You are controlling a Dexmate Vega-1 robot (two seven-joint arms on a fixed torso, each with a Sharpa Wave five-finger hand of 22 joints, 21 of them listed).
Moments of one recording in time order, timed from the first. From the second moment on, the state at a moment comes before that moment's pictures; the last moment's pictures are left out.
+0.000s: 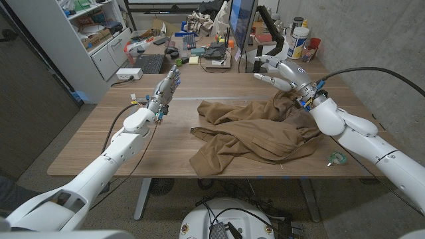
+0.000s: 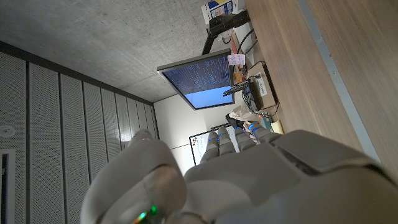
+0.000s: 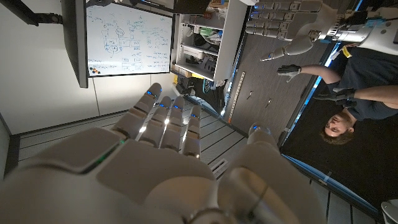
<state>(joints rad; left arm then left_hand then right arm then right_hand) 0.80 0.57 0.36 -1.38 -0.66 -0.23 -0.07 0.46 0.04 -0.03 0.11 0.39 -0.01 0.03 0.20 0.18 -0.04 -0.04 0.20 0.19 -0.10 -0.01 0.19 0.18 -0.12 -0.03 0.21 0.18 -0.89 -0.82 -0.32 -1.70 -0.53 0.48 -0.39 0.25 -0.03 0.23 -0.09 0.22 0.34 -0.07 0.20 0.19 0.37 0.00 0.22 0.18 0.30 -0.04 0.19 0.18 0.36 -0.02 0.22 0.18</state>
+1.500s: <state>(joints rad) 0.79 0.56 0.36 -1.37 -0.65 -0.24 -0.07 0.46 0.05 -0.04 0.11 0.39 0.00 0.02 0.20 0.18 -0.05 -0.04 0.20 0.19 -0.11 -0.01 0.19 0.18 -0.13 -0.04 0.20 0.18 -0.86 -0.89 -0.42 -1.73 -0.63 0.36 -0.41 0.24 -0.03 0.23 -0.08 0.23 0.35 -0.08 0.20 0.19 0.37 0.00 0.22 0.18 0.30 -0.04 0.18 0.18 0.35 -0.02 0.21 0.18</state>
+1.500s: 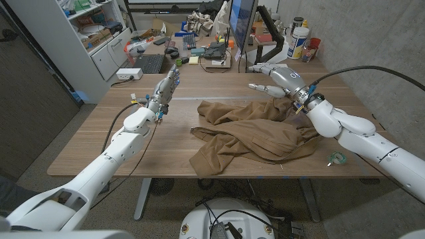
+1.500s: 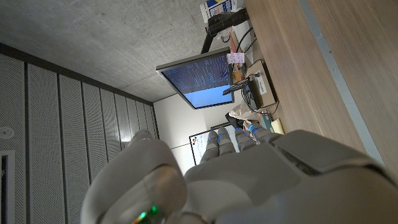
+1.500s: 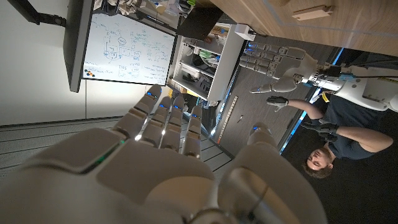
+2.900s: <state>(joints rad) 0.79 0.58 0.35 -1.39 -0.66 -0.24 -0.06 0.47 0.05 -0.05 0.11 0.39 0.00 0.02 0.20 0.18 -0.05 -0.04 0.20 0.19 -0.11 -0.01 0.19 0.18 -0.13 -0.04 0.20 0.18 -0.85 -0.92 -0.49 -1.73 -0.66 0.28 -0.34 0.24 -0.02 0.23 -0.08 0.24 0.33 -0.11 0.19 0.19 0.37 -0.03 0.22 0.18 0.30 -0.04 0.18 0.18 0.35 -0.02 0.20 0.18</state>
